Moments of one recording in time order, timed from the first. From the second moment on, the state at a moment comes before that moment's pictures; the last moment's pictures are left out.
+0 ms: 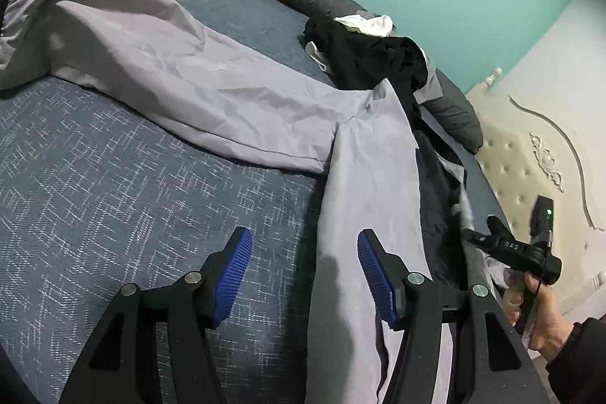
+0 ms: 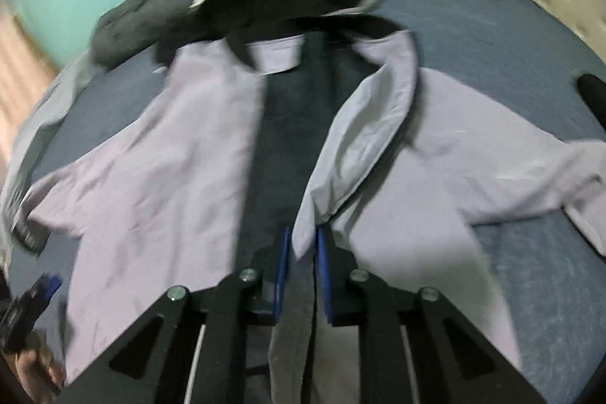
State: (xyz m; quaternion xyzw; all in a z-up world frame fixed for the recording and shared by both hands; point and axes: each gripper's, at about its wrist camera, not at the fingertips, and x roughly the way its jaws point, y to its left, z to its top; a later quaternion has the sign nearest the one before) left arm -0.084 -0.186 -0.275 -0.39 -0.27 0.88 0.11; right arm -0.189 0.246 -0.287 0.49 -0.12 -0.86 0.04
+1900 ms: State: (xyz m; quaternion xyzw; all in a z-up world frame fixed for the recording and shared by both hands) left arm -0.091 -0.194 -0.281 -0.39 -0.28 0.87 0.12; right arm -0.292 0.180 -0.310 0.51 -0.01 -0.86 -0.01
